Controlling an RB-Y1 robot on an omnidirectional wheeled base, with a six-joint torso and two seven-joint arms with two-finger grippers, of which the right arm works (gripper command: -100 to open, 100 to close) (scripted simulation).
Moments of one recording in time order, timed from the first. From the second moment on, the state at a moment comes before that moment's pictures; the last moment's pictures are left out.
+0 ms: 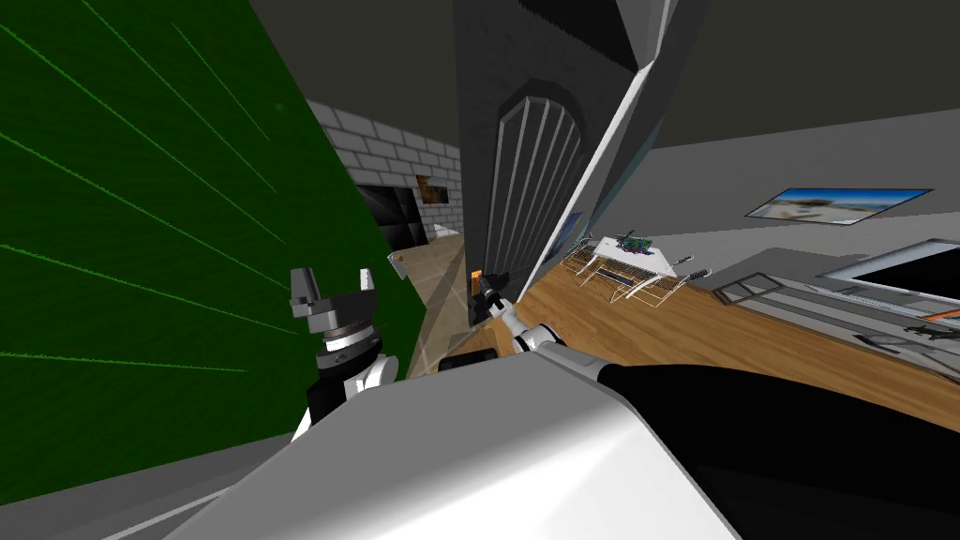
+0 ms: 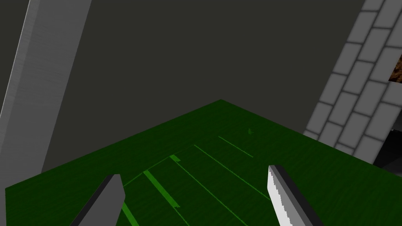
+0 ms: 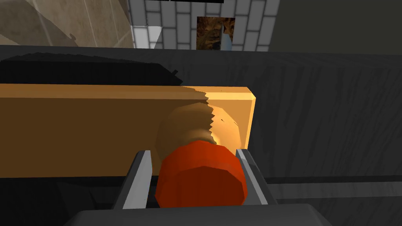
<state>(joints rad) -0.49 -0.09 0.07 -0.63 0.27 -0.54 -0.38</state>
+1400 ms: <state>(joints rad) -0.48 -0.08 0.06 -0.64 0.16 -0.52 -0.25</state>
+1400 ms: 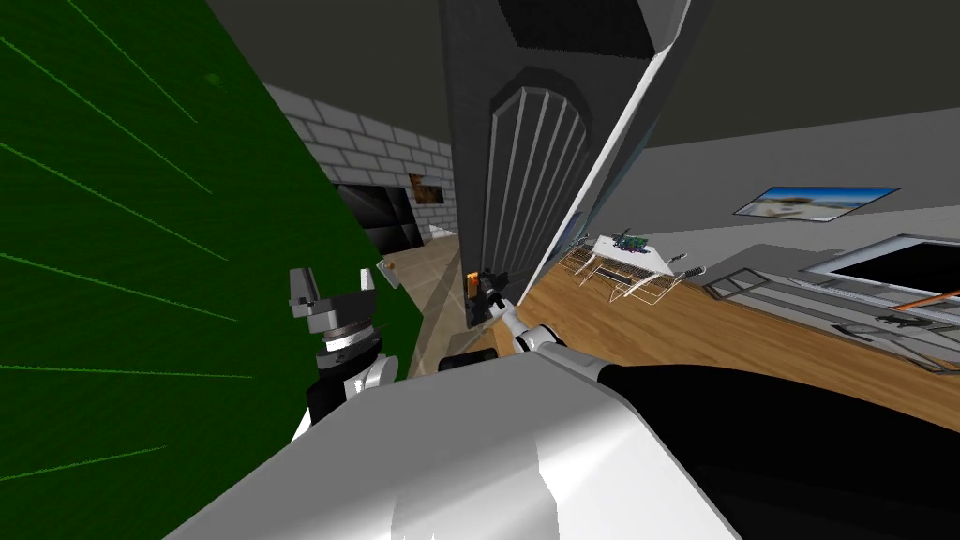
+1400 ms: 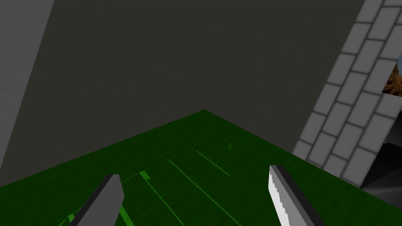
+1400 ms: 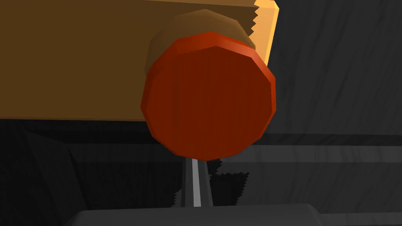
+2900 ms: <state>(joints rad) -0.49 -0.07 0.07 -0.64 0.16 -0.51 -0.26</state>
